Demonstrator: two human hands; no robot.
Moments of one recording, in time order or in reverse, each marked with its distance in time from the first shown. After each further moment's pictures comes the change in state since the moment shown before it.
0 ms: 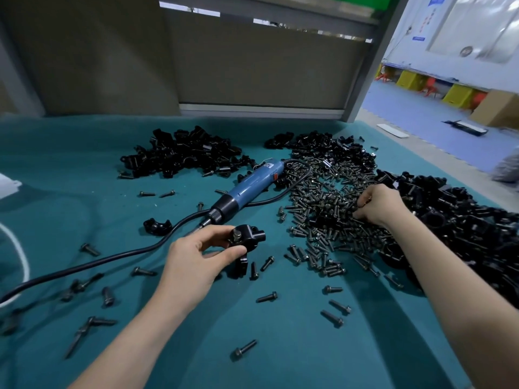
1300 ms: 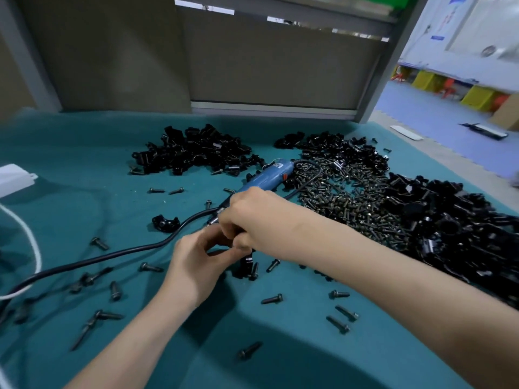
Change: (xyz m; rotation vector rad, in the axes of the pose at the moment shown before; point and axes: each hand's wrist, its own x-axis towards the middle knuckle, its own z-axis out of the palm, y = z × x) left_hand 0.003 -0.001 0.000 0.191 0.040 0.068; right_hand -0.155 -0.152 0.019 -0.500 -0.327 -1.138
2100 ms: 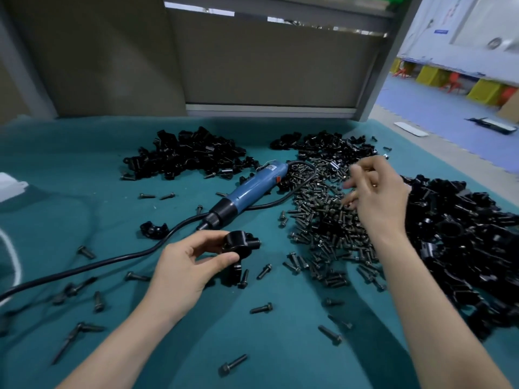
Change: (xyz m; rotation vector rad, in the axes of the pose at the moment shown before) left_hand -0.004 0.010 0.001 -0.204 0.003 -0.102; right_hand -0.052 0.139 0.054 0.767 1.121 0.708
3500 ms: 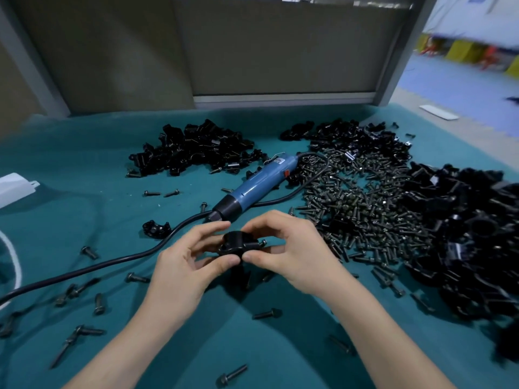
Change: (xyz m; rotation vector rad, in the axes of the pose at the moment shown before) left_hand 0.003 -0.007 0.004 -0.034 0.000 0.034; right_hand -0.077 -0.023 0.051 0.231 -0.852 -0.112
